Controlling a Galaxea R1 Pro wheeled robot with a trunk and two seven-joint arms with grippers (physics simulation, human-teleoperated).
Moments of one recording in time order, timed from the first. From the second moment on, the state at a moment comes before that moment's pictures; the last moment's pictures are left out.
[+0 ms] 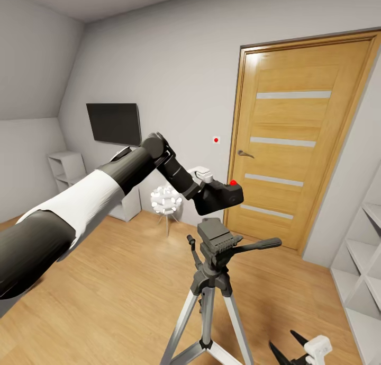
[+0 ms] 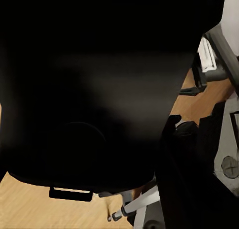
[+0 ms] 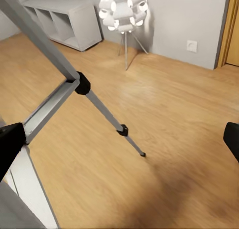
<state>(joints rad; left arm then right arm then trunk) -1.52 -0.07 -0.80 -0.68 -0.10 1.04 -1.46 -0.02 -0.12 -0.43 -0.86 -0.01 -0.34 0.85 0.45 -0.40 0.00</state>
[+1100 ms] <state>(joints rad) -1.51 0.29 -0.86 -1.31 -0.07 1.04 -1.56 -0.02 -0.08 -0.43 -0.83 0.07 -0.34 0.81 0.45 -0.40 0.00</state>
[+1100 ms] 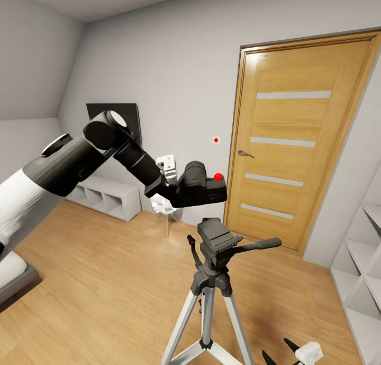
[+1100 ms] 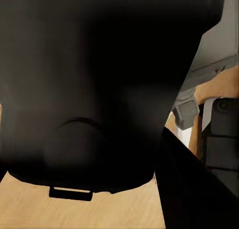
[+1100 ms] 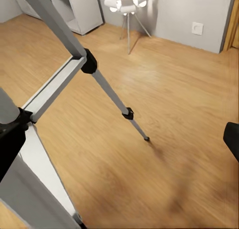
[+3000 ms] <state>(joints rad) -1.51 0.08 -0.86 -0.86 -0.06 1.04 -1.56 -0.02 -0.07 -0.39 -0.81 0.09 -0.34 0.80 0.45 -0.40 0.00</state>
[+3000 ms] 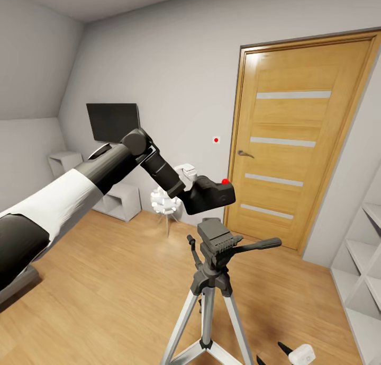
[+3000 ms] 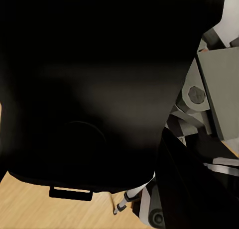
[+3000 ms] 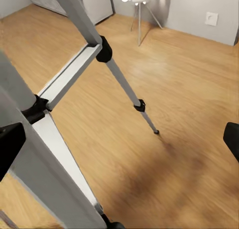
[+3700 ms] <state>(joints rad) -1.51 0.13 -0.86 -0.86 -0.06 1.04 -1.56 -0.02 -0.07 -0.23 -0.81 0.10 -0.34 0.79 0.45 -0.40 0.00</state>
